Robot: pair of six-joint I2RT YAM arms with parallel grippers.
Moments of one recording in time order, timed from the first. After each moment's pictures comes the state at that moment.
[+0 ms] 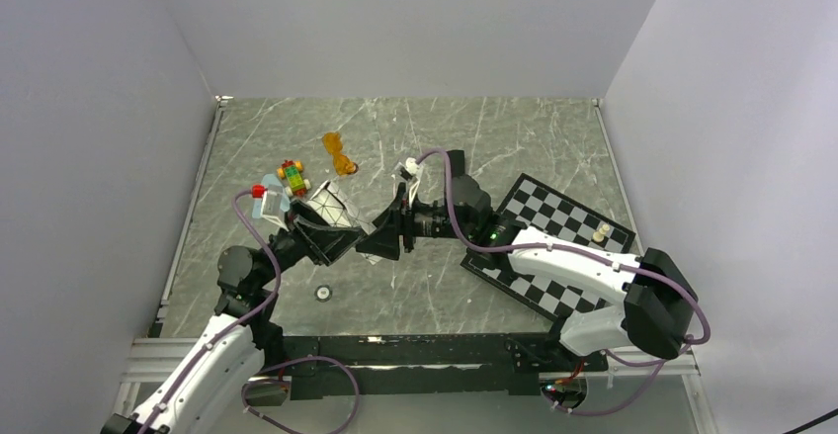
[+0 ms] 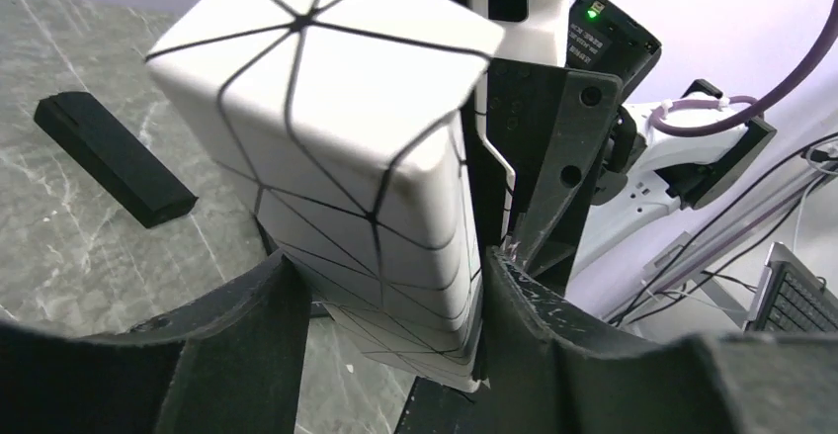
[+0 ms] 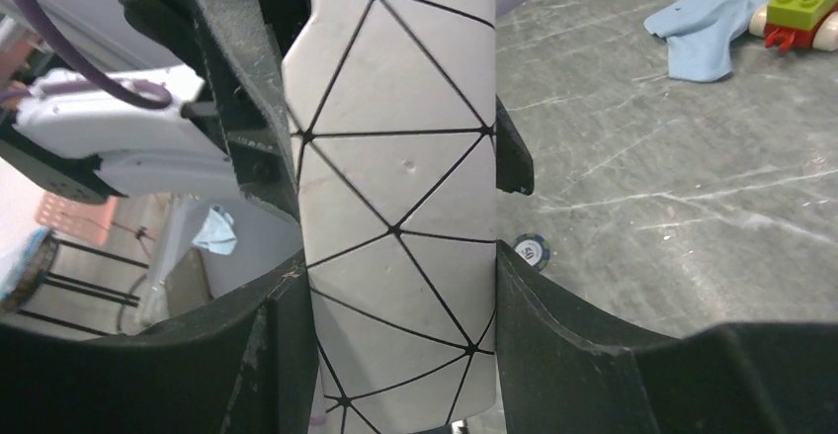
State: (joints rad) left arm -0.33 0.53 0.20 0.72 0.63 -0.91; right arm 0.96 1.33 0.87 0.37 -0.52 0.52
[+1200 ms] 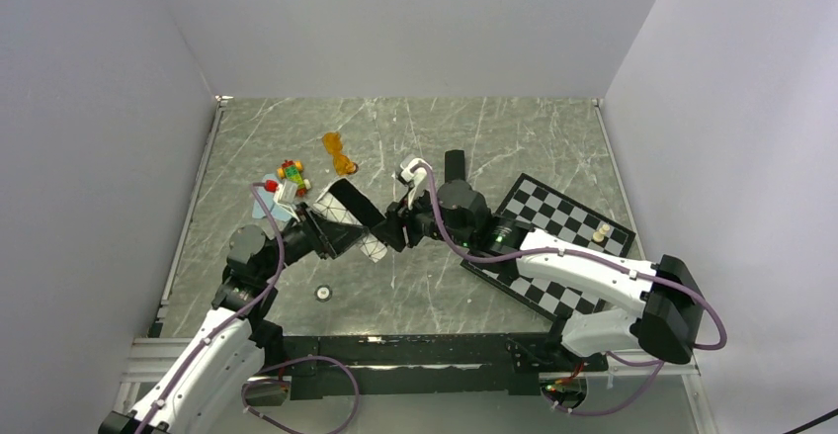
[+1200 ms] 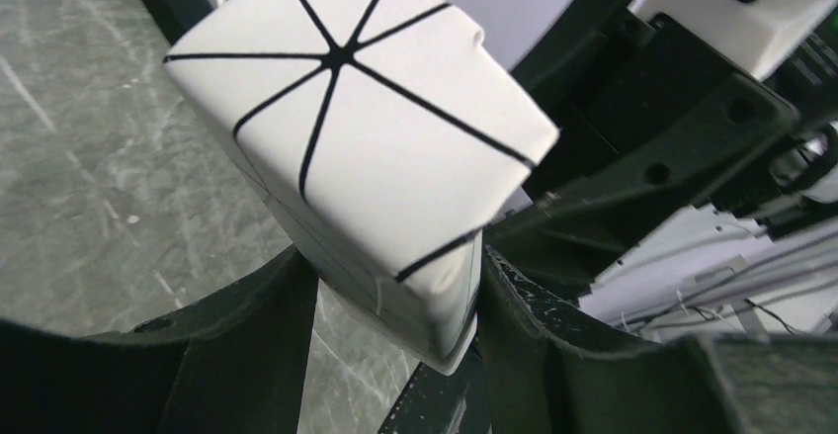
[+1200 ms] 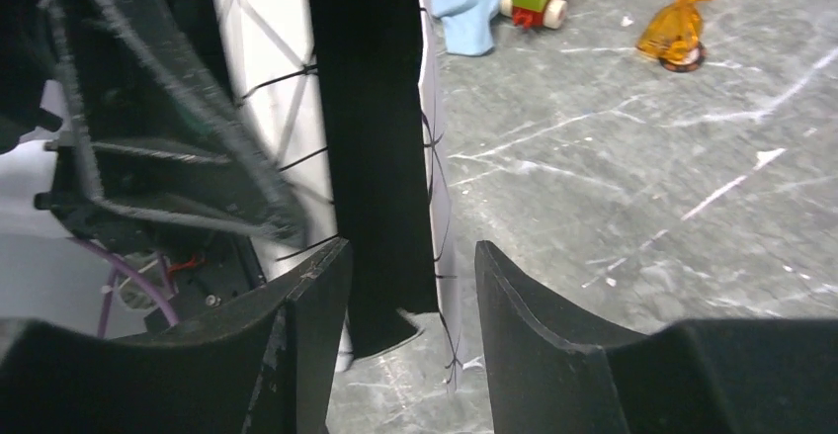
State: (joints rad) left arm -0.32 0.56 0.29 0.34 0.59 -0.85; right arm 1.01 1.29 0.93 0.09 -0.11 0.24
